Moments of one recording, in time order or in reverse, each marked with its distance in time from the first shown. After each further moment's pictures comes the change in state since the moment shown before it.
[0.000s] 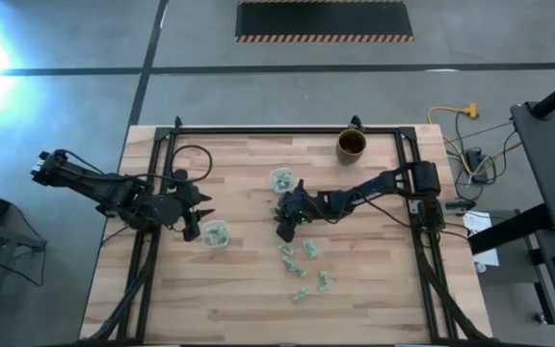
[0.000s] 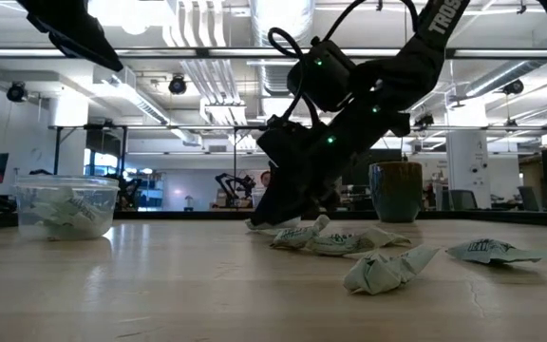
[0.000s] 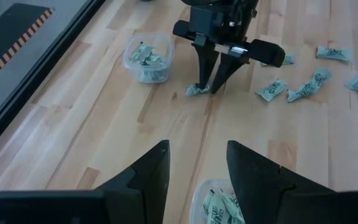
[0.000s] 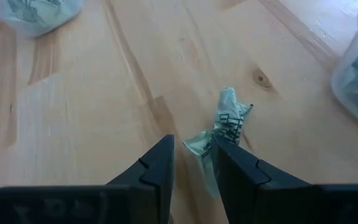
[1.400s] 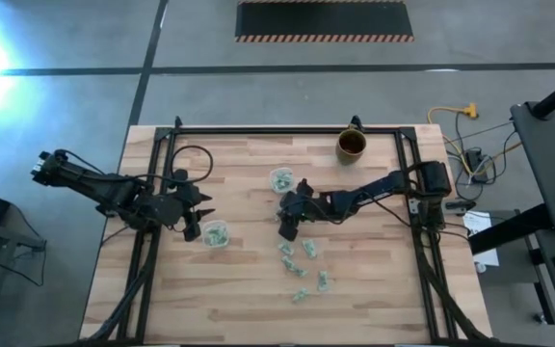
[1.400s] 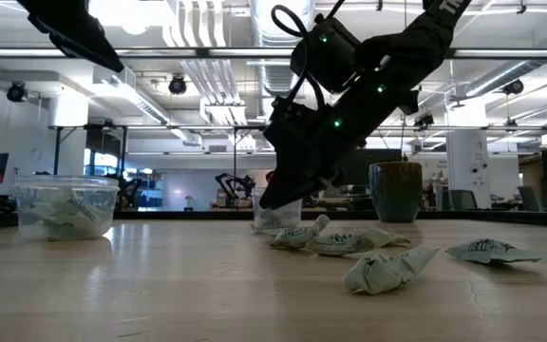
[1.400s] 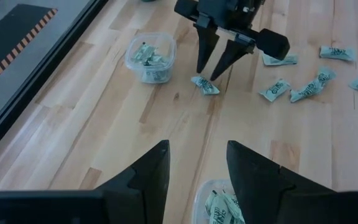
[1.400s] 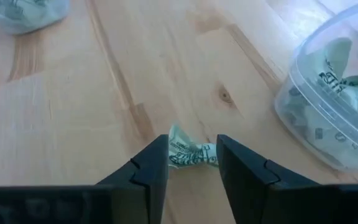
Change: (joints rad) left arm 0.000 0.005 0.000 0.000 -0.010 0.001; right arm 0.032 -0.080 0.008 -0.113 0.150 -0.094
